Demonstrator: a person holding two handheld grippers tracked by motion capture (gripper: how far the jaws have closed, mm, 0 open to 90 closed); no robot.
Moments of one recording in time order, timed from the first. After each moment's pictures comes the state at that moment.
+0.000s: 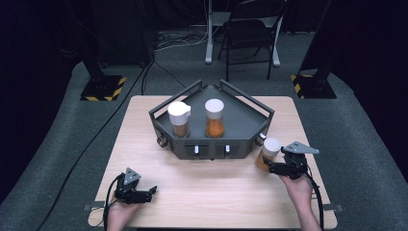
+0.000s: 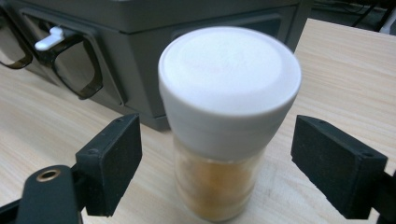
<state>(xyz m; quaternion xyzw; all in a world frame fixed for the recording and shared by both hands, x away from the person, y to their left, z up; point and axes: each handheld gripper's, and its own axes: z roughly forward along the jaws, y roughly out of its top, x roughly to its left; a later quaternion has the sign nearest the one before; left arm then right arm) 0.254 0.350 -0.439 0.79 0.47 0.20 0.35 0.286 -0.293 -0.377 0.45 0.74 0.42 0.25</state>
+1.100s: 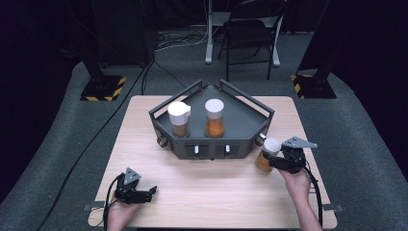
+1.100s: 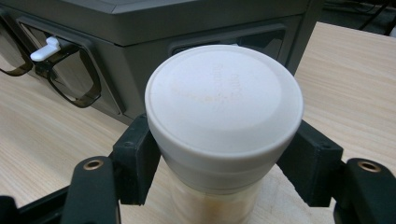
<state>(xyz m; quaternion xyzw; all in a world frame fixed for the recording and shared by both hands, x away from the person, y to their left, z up) 0.254 0.350 -0.439 0.79 0.47 0.20 0.35 0.301 -0.295 -0.375 0.45 0.75 0.43 0.24</state>
